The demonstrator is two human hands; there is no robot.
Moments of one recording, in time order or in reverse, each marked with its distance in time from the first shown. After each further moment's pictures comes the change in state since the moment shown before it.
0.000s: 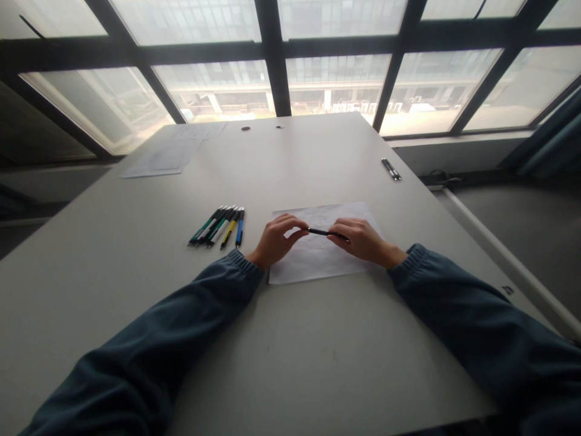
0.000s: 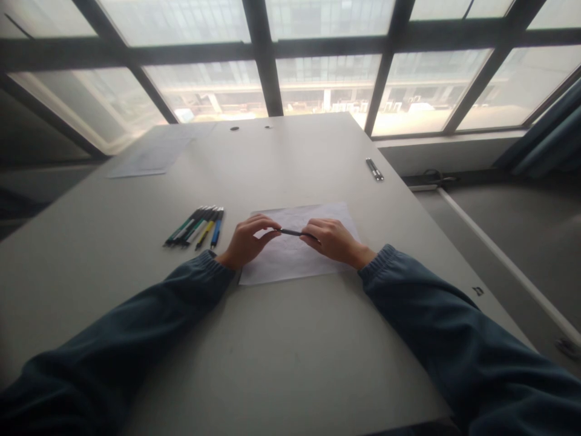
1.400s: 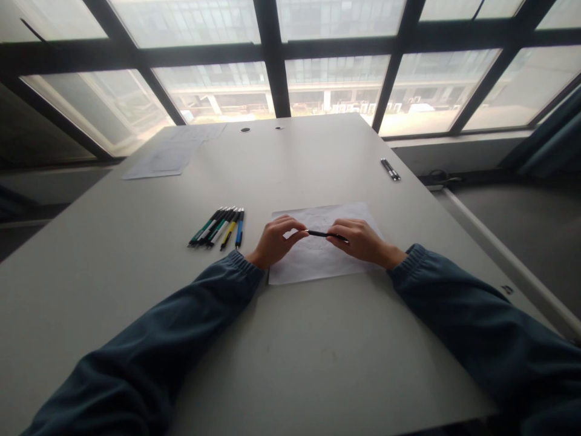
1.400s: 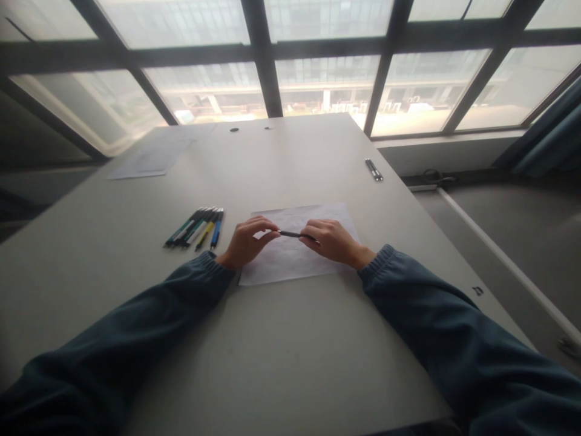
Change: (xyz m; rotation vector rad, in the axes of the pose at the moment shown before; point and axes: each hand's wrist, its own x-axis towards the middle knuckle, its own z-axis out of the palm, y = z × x) left_hand -0.001 -0.001 -0.001 -0.005 0.004 -0.015; right_hand 0.001 -0.002 -0.001 0.002 0.003 -0.019
